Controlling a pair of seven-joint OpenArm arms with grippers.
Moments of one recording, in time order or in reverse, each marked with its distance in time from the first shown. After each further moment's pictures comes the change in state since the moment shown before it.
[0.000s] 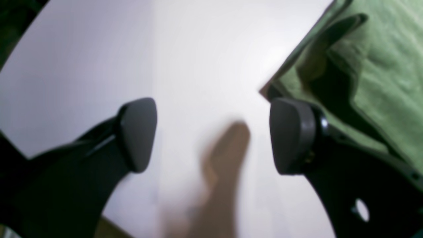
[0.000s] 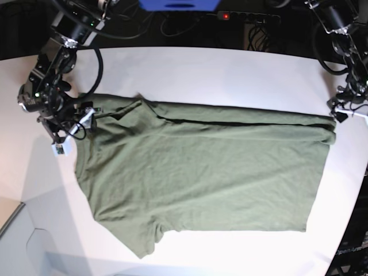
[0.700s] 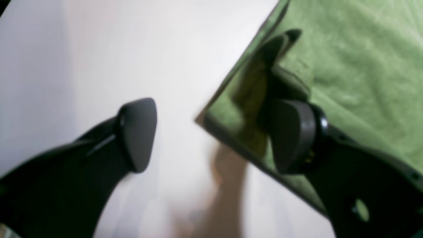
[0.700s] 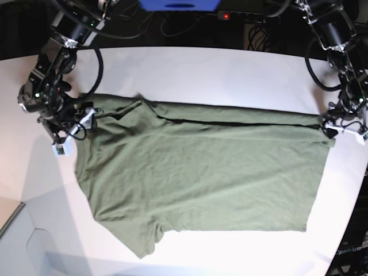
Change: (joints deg) left arm -6.6 0.0 4.0 -5.4 -0.1 -0.1 -0.6; right arm 0.0 0.0 -0.1 0.0 0.0 0.0 0.0
